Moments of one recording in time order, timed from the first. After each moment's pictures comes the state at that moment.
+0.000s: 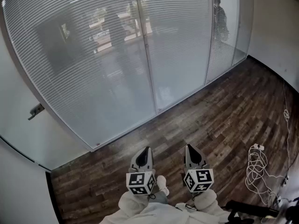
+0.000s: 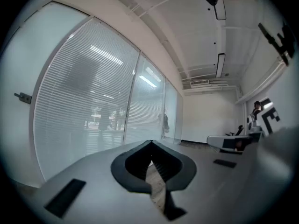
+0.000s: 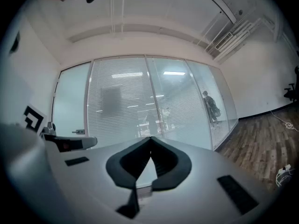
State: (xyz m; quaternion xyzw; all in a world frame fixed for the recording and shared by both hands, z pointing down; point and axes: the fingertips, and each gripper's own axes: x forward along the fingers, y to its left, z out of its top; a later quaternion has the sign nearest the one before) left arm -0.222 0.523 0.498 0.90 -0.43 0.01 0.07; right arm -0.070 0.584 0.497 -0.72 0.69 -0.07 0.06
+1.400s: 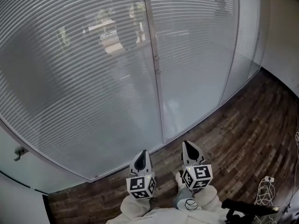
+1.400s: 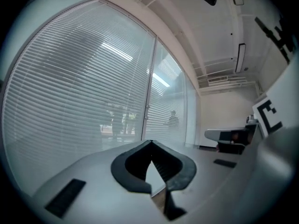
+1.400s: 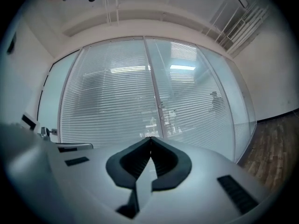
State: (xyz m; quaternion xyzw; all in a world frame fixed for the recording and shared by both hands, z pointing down) left arm -0.130 0.007 0.495 0.87 -0.49 -0.01 0.07; right arm 0.031 0.037 0.474 -0.68 0.73 -0.05 0.05
